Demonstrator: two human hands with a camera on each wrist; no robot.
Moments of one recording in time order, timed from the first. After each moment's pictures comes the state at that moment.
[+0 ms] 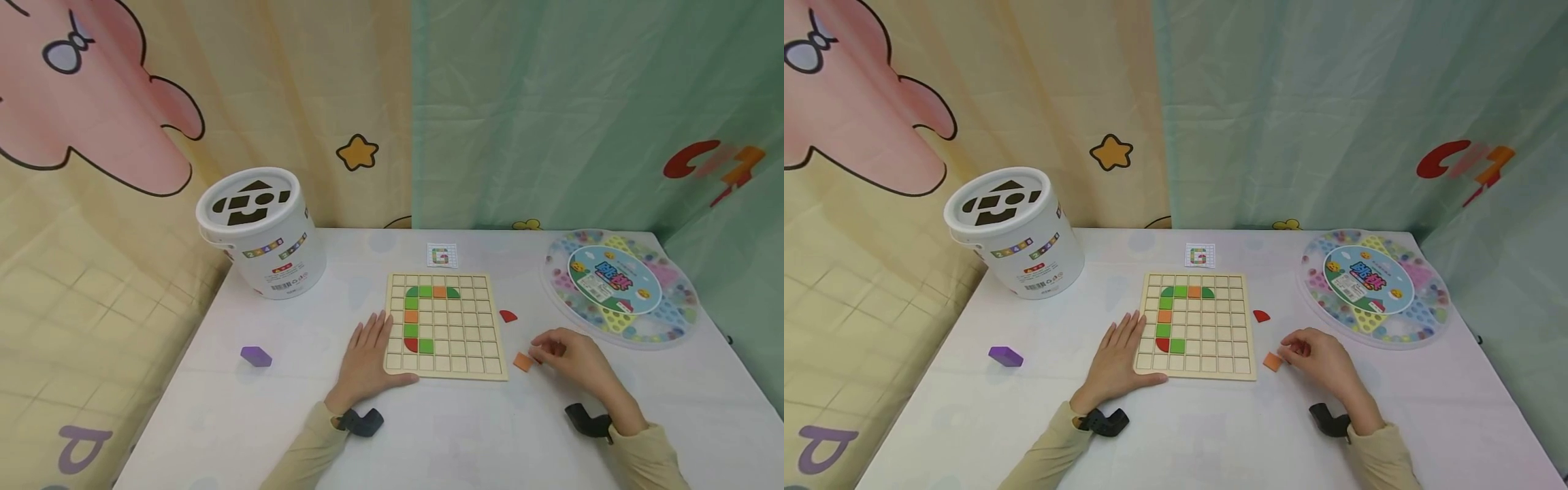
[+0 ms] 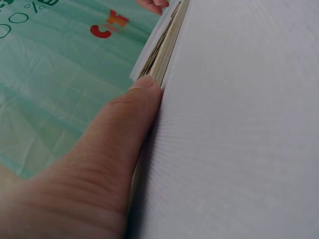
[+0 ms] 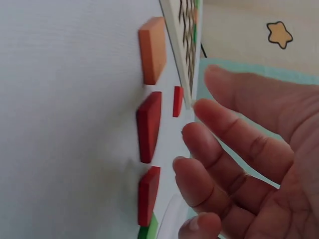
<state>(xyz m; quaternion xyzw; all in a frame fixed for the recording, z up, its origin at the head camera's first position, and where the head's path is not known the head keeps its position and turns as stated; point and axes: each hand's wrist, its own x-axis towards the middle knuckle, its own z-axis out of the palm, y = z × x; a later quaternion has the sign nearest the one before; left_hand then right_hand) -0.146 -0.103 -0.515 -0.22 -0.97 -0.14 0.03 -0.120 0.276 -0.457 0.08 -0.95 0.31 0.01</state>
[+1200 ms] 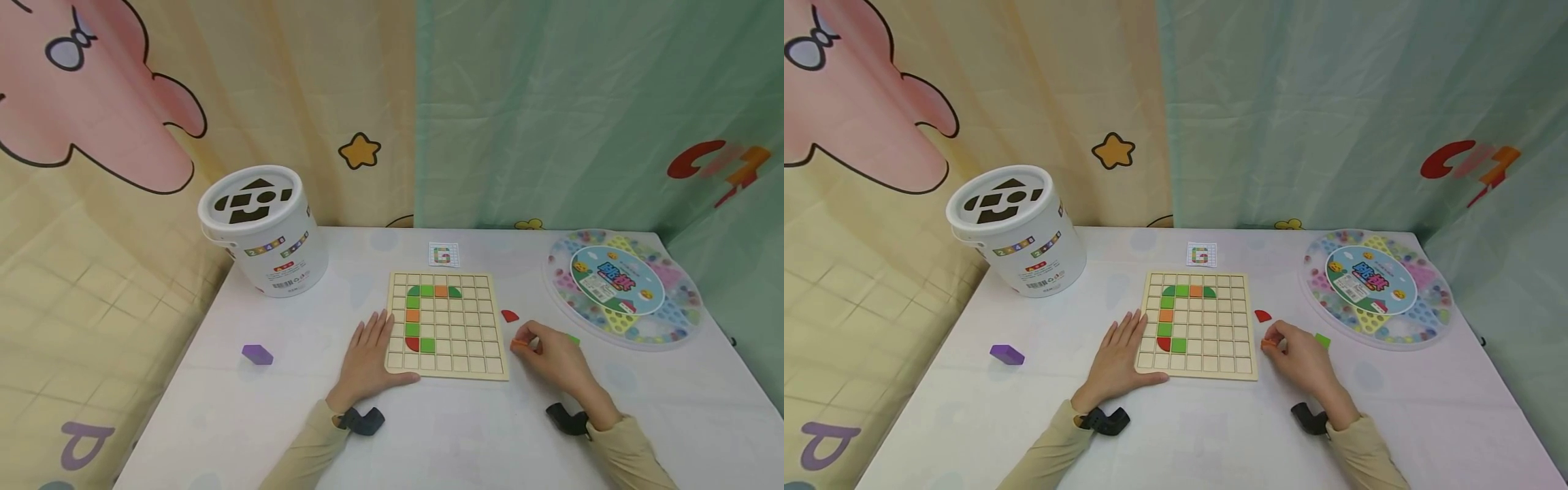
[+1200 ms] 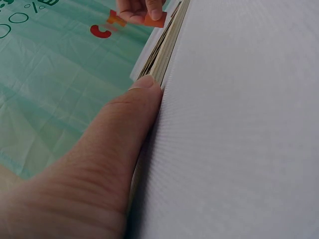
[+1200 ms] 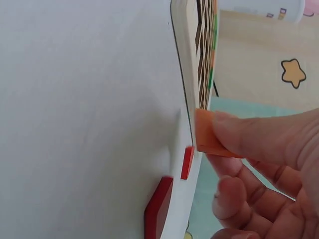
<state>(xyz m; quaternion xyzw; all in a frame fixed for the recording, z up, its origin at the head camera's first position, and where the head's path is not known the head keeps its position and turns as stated) -0.147 -0.103 -0.516 -0.22 -0.96 -0.14 0.03 -0.129 0.243 -0.466 0.11 -0.95 0.28 0.06</state>
